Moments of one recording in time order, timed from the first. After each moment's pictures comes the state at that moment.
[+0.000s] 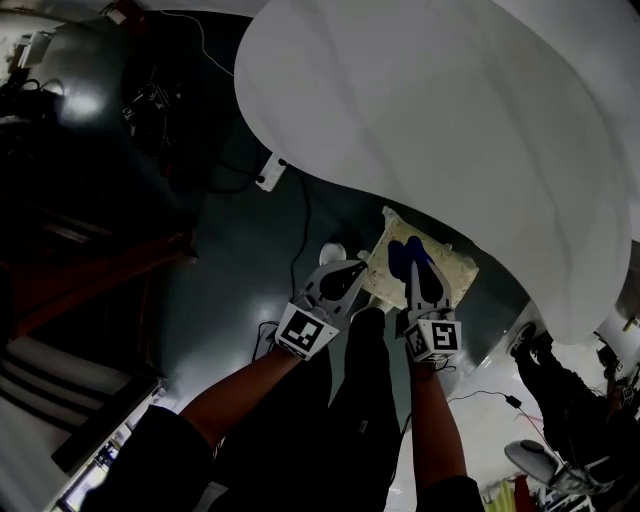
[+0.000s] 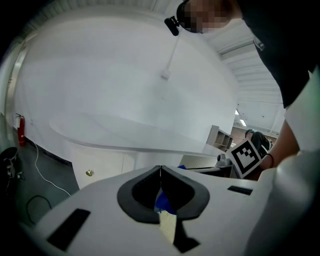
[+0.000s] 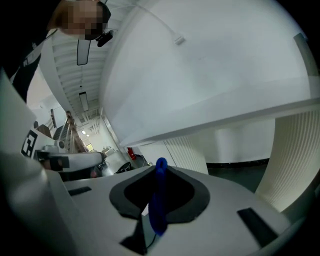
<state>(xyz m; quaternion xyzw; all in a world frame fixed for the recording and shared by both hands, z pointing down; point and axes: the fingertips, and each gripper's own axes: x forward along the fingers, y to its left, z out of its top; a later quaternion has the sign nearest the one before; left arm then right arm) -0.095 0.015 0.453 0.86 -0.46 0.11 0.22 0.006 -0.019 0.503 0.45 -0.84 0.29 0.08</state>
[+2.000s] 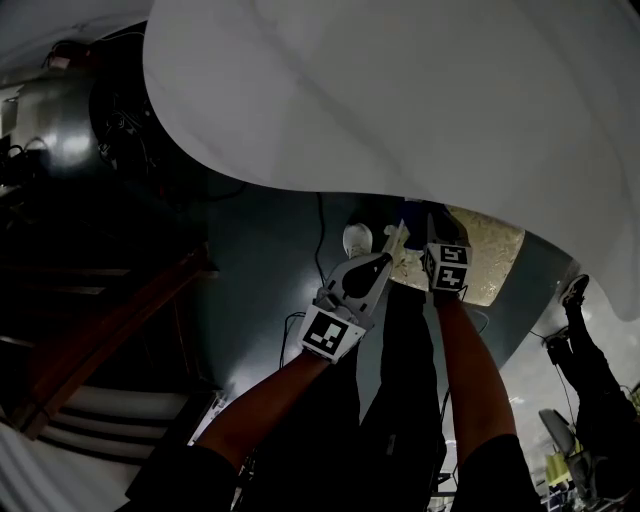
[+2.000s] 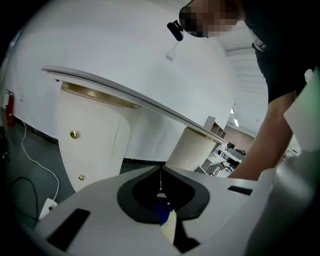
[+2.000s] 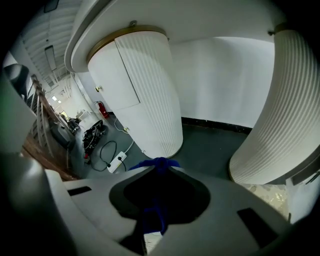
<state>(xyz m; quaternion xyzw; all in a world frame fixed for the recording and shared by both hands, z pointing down) -0.079 0.012 0.577 0.86 -0.41 0.11 0.29 0.023 -0.028 0.775 0.48 -0.74 0.35 0.32</state>
